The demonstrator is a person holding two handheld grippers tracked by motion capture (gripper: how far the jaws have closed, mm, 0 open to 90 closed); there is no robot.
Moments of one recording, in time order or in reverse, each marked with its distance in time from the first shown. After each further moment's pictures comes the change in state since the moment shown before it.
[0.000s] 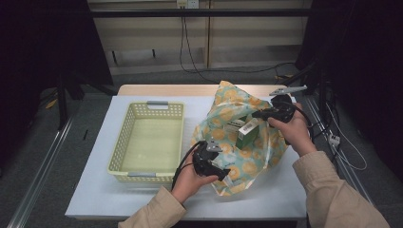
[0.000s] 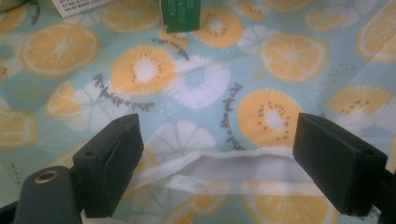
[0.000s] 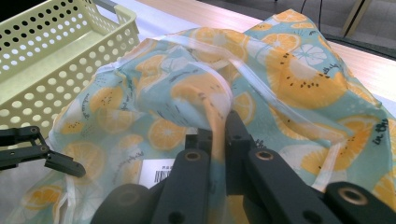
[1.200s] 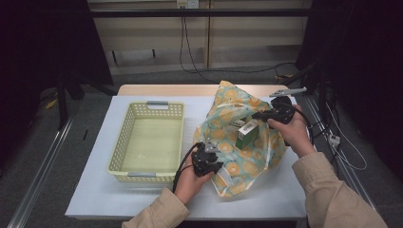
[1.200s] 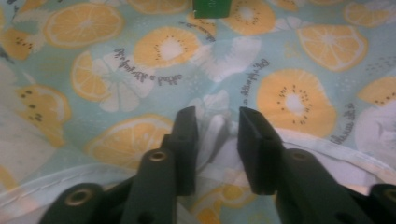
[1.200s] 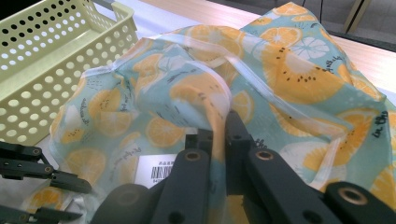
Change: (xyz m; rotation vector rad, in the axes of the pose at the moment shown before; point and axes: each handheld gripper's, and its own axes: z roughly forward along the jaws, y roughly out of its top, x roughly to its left) left arm 0.006 -0.007 0.005 -0.005 0.065 -0.061; right arm -0.003 -0.006 0.004 0.001 0.002 0.014
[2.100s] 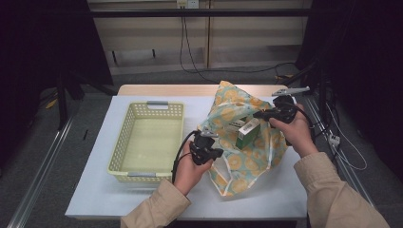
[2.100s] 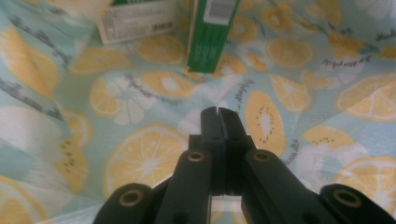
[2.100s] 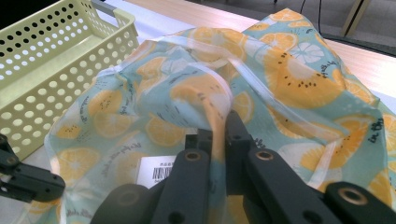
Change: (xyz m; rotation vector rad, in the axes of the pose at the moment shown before) left arm 0.008 0.039 -0.035 -0.048 -0.067 -0.096; right arm -0.001 0.002 -0.007 -0.018 0.002 0.008
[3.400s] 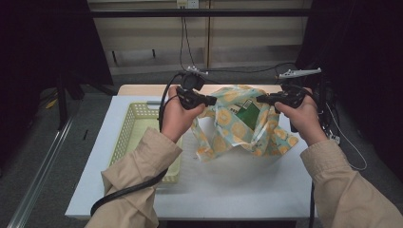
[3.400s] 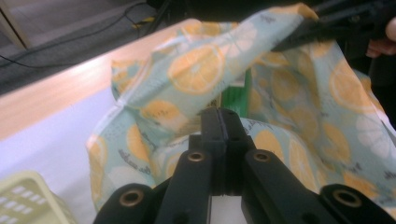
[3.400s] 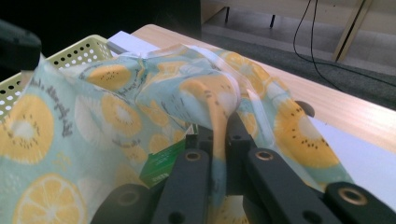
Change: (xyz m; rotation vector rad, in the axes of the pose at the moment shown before) left arm 0.032 0.136 -0.089 -0.095 0.066 -0.007; right arm 0.004 0.048 -0.031 -0.070 -0.003 -0.024
